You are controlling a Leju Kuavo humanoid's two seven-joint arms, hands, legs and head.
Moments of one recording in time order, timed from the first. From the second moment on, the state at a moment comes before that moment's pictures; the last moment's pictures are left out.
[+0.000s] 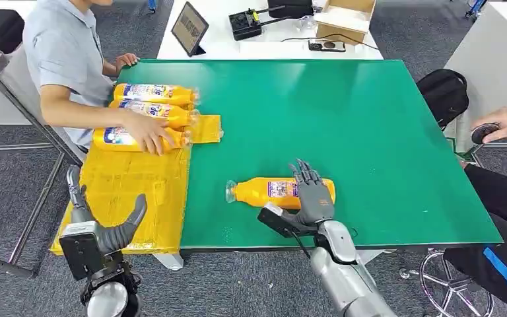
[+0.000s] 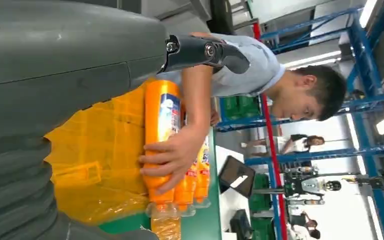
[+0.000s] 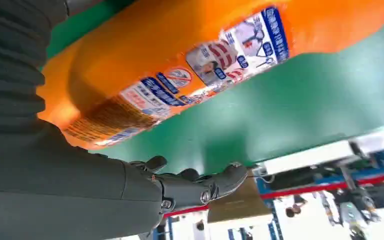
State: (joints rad) left arm 0.06 -0.24 -0.16 -1.62 -0.33 0.59 -0.51; right arm -0.36 0.09 0.23 -0.83 1.04 -0.46 -0.05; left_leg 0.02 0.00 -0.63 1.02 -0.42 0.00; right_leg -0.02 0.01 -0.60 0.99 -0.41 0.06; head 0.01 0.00
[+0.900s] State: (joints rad) left arm 0.08 -0.25 -0.13 -1.62 -0.15 0.35 -0.36; right arm -0.48 0.09 0.27 -0.71 1.17 -0.19 0.17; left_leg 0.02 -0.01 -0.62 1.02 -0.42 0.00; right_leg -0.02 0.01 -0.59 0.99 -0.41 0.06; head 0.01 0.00
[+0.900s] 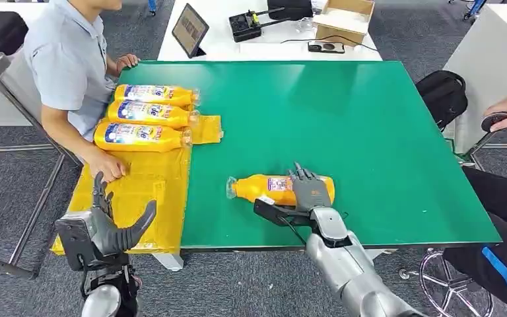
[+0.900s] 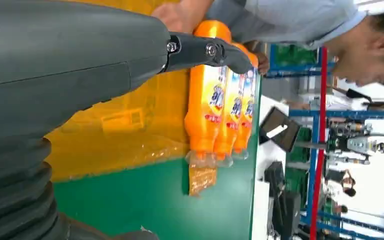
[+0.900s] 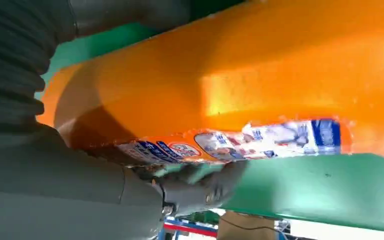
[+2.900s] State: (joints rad) left arm 0.03 -0.18 -0.45 -1.50 -0.06 -0.01 -0.38; right arm -0.29 0.24 0.29 -0.95 0.42 -0.34 -0.66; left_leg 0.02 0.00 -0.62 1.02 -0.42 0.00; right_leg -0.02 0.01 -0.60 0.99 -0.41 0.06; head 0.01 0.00
